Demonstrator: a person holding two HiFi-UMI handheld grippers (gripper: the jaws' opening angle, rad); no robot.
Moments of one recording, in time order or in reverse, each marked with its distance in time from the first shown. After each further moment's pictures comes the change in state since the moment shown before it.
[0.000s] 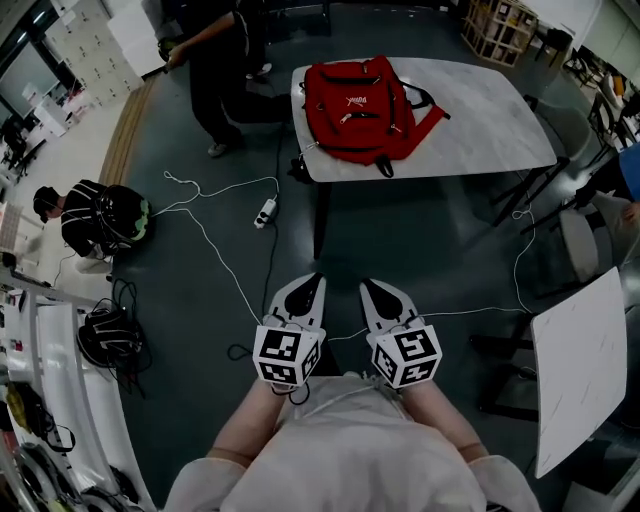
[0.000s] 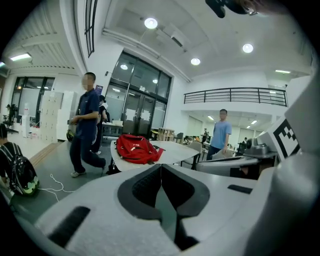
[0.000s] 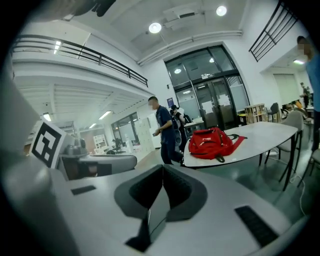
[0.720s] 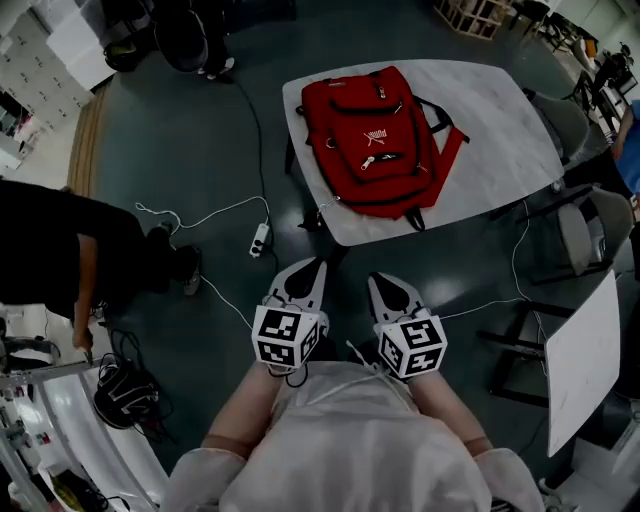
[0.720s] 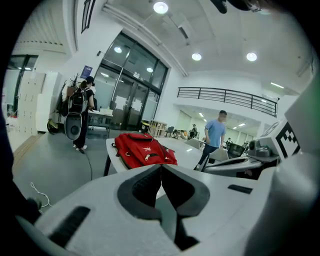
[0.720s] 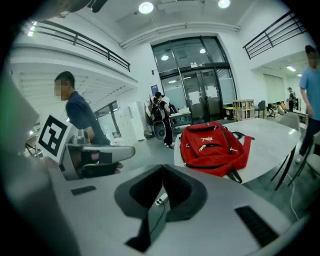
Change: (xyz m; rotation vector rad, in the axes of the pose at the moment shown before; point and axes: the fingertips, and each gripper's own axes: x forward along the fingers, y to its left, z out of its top) left arm 0.177 0.217 0.082 -0.029 0.113 -0.196; right arm 0.245 -0.046 0.077 0.052 0.142 -0.204
